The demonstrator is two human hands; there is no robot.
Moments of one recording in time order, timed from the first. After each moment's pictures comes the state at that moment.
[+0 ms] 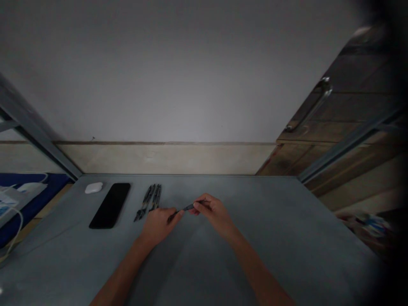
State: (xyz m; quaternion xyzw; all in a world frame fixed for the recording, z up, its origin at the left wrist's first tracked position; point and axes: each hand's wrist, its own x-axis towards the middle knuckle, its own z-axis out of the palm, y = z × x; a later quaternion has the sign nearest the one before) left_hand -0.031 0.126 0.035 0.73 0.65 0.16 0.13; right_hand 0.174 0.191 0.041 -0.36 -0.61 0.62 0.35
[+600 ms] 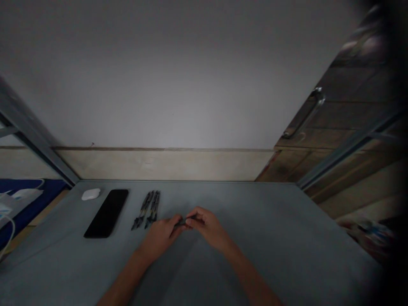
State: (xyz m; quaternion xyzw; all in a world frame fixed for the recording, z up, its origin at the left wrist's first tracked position) left_hand -0.024 0.124 0.030 0.76 0.61 0.13 0.20; right_hand 0.165 0.184 0.027 -0.33 -0.61 0.64 0.32
